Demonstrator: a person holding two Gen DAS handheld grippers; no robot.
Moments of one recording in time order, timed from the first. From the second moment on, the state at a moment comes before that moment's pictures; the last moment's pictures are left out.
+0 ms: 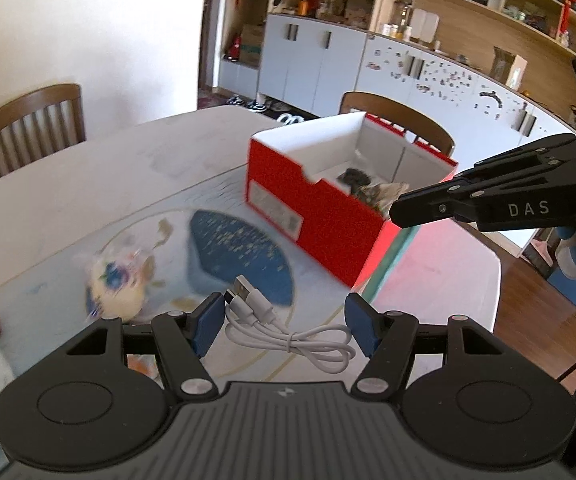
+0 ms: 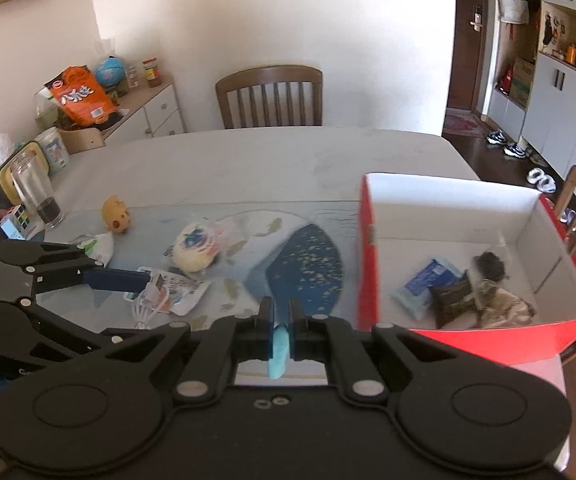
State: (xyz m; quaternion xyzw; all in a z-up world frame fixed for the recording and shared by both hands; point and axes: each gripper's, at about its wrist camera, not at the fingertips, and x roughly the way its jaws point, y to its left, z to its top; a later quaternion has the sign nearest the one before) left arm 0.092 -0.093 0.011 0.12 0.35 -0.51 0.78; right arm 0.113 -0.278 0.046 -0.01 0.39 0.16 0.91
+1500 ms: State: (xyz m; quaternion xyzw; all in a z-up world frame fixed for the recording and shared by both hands) left arm 0.110 -0.292 0.038 0.16 0.34 -0.52 0.77; right arm 0.201 -0.413 0.060 -0.02 0.40 0.19 0.90
